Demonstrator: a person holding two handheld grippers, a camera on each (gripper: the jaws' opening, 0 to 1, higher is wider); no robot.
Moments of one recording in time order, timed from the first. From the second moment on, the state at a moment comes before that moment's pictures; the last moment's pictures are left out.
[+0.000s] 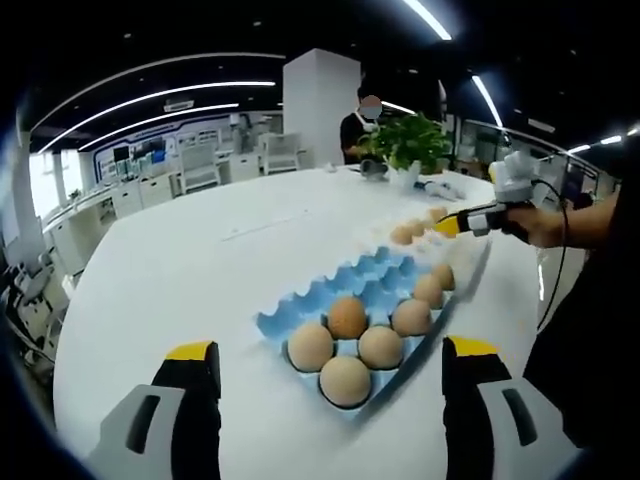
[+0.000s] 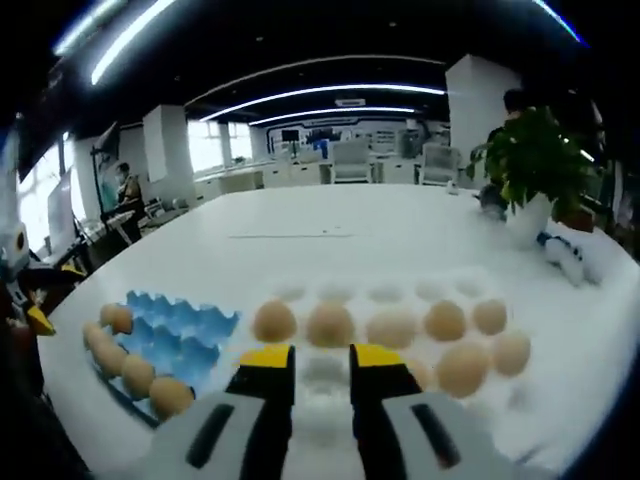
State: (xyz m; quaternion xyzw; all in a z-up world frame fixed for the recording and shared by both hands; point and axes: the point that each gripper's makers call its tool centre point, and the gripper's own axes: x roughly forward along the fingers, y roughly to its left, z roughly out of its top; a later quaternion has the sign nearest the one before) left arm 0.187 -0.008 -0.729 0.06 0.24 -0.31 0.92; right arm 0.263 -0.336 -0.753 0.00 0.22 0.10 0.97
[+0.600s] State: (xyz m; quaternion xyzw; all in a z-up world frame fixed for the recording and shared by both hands) left arm 0.187 -0.007 -0.728 0.06 0.24 -0.31 0.92; right arm 0.267 -0.378 -0.782 -0.01 0.26 0.05 0.97
